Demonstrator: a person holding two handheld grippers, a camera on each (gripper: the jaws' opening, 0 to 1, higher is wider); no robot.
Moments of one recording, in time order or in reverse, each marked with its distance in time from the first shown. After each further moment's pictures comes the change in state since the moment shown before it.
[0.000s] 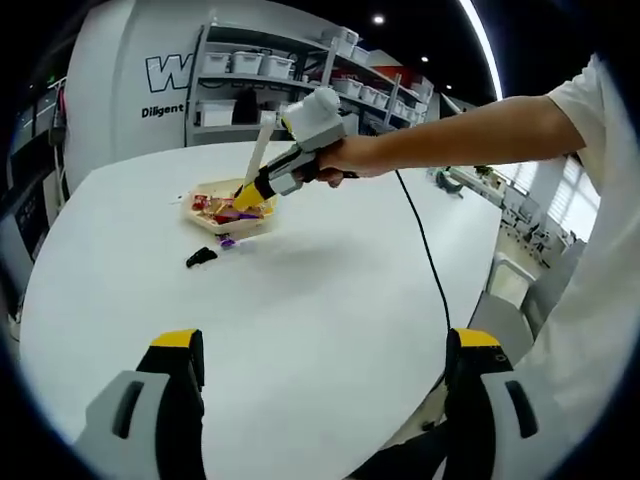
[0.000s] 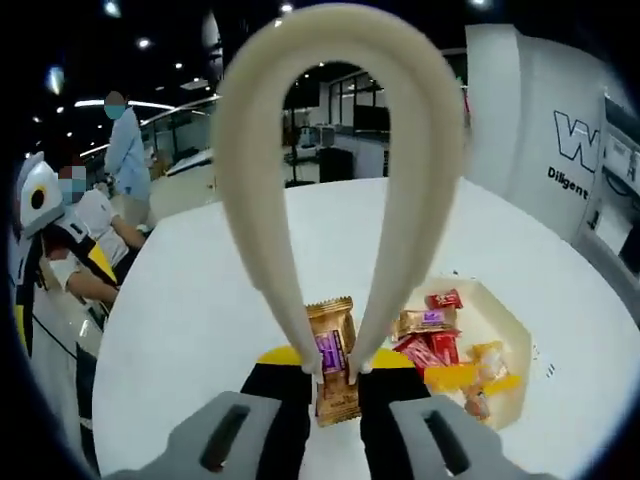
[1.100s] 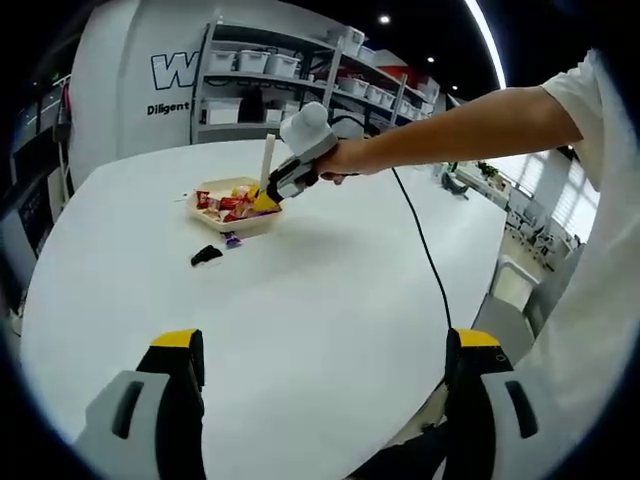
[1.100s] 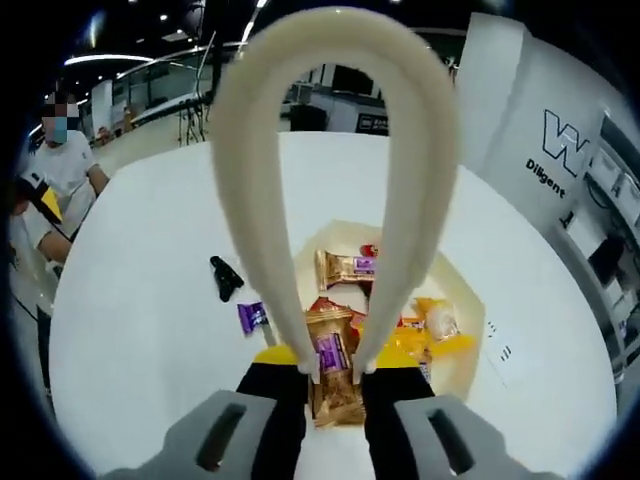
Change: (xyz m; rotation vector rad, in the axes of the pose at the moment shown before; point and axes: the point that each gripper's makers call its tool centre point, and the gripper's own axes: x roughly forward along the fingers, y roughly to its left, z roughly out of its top) left arm -0.001 0.005 -0.001 -0.020 0.006 0.025; right arm 0.020 -0.047 -0.044 -0.074 0.198 -0.137
